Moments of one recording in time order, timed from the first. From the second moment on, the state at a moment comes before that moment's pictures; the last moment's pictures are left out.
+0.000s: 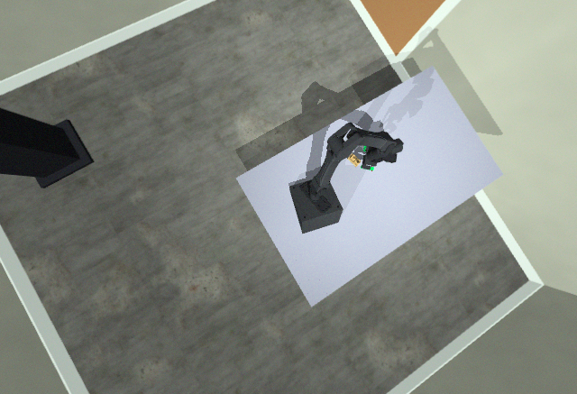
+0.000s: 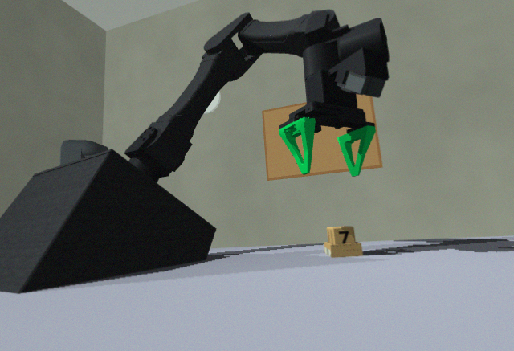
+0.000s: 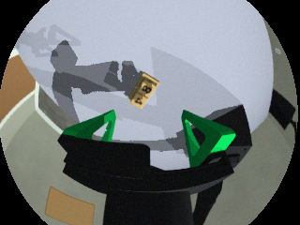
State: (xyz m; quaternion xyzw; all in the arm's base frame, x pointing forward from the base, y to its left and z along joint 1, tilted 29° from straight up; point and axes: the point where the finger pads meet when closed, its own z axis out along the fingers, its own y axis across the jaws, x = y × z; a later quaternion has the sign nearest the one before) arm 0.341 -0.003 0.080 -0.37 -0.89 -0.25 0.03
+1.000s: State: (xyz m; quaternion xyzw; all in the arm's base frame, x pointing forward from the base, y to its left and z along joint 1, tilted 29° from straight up) arm 0.348 0.005 0.066 -0.60 -0.76 -0.24 0.09
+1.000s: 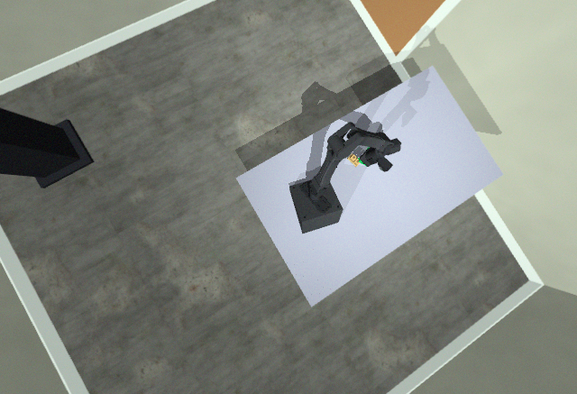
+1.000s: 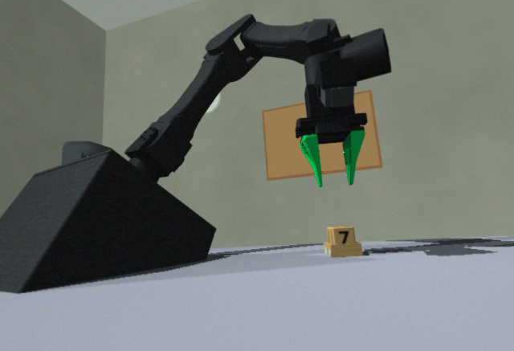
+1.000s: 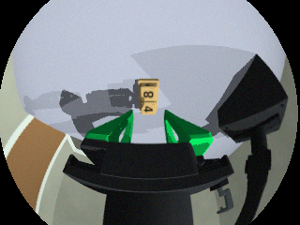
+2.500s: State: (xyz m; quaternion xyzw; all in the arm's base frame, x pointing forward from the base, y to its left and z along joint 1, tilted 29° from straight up) arm 0.346 0.010 0.061 -0.60 -0.76 -0.24 0.09
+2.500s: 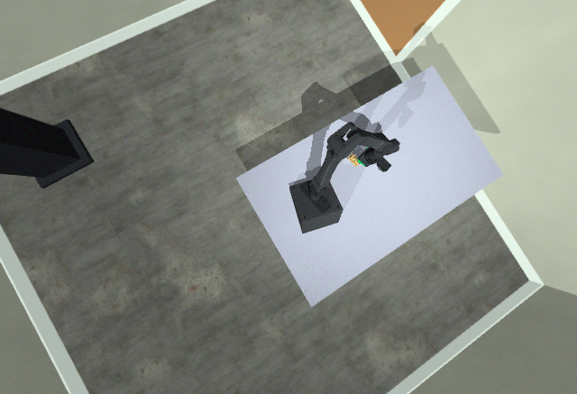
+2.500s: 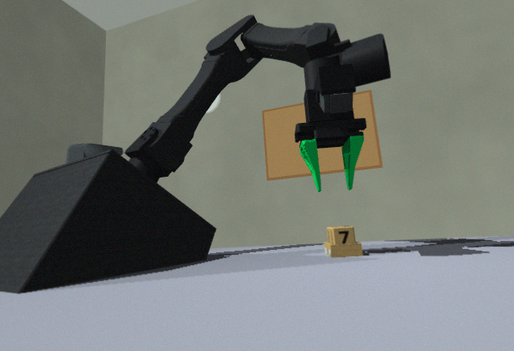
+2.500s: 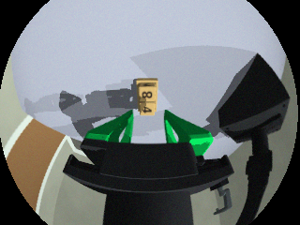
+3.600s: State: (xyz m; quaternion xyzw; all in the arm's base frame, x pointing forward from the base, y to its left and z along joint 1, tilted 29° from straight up) arm 0.354 0.028 0.026 -0.60 -0.76 -0.24 0.09
